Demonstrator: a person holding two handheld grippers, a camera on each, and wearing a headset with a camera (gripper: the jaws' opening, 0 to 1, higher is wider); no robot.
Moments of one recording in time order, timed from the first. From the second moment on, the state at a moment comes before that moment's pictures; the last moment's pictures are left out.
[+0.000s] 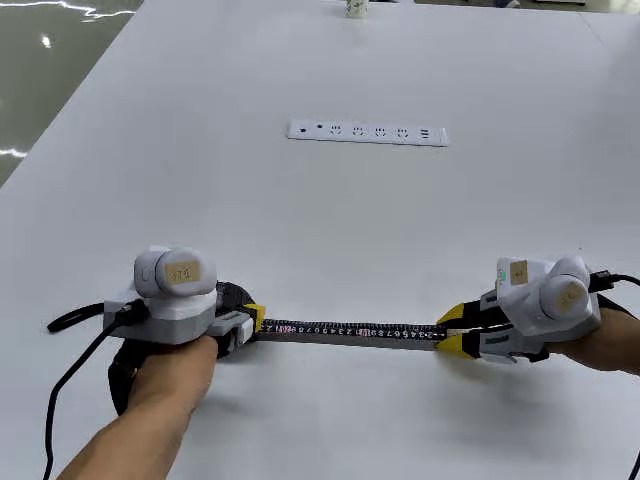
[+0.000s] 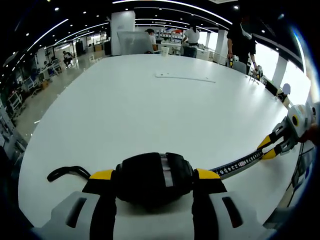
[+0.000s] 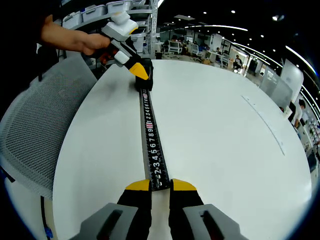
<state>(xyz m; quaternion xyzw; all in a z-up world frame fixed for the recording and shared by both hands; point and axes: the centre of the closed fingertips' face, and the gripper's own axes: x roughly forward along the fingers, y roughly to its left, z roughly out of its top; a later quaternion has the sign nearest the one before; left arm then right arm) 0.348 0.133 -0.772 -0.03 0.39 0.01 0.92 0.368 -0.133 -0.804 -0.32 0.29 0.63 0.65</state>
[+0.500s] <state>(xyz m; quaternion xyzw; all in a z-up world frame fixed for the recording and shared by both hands) 0.347 0.134 -0.770 -0.02 0.39 0.01 0.92 0.368 -0.133 -0.804 -0.32 0.29 0.63 0.65</state>
